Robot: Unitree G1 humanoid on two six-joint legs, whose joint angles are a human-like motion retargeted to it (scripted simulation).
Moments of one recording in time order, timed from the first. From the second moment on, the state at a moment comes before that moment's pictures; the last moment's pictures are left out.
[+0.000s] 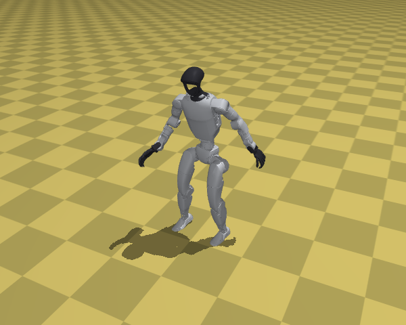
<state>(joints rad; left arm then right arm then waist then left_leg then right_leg) 0.41 0.31 -0.01 1.16 -0.07 0.08 0.21 0.01 -0.48 0.03 0.50 0.13 -0.04 -0.41 0.20 0.08 0.28 -0.01 -0.02 0.06 0.33 -0.29 -0.03 -0.09 -0.17 0.03 0.23 0.06 0.23</state>
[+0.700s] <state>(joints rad) -1.07 0.77 -0.66 0.70 0.07 0.13 0.37 0.69 -0.72 -0.80 1.06 0.95 -0.04 -0.34 -0.52 0.23 0.30 0.11 -0.42 -0.14 0.17 0.17 -0.26 -0.32 0.18 -0.51 0.26 0.16 0.26</state>
